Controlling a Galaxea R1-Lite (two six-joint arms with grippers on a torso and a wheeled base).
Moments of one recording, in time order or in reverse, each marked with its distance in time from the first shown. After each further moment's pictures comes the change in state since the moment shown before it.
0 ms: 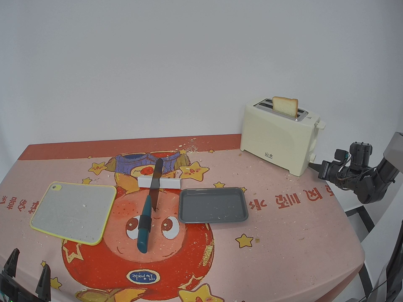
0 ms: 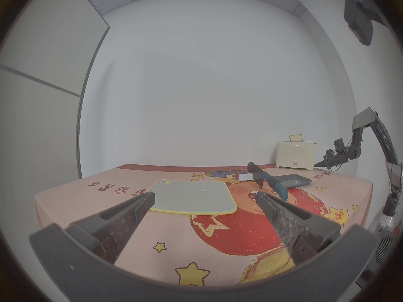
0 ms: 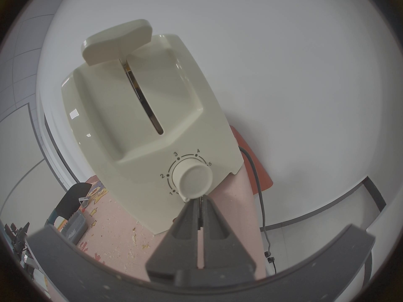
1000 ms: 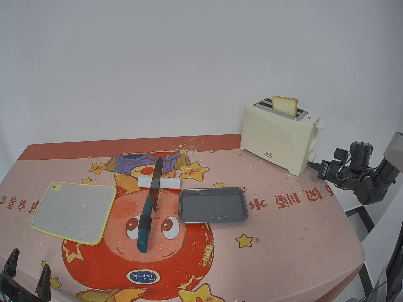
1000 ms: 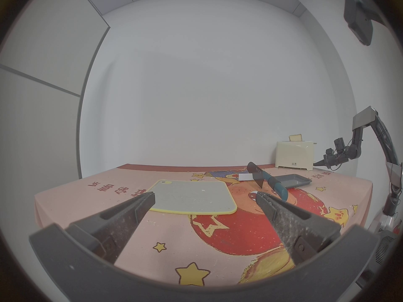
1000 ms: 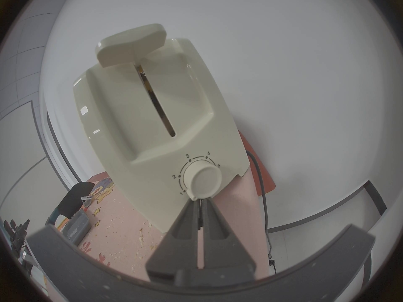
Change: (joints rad) left arm 0.000 0.000 0.000 0.000 0.000 0.000; right arm 0.013 -0.014 0.024 -0.036 0.000 -0.005
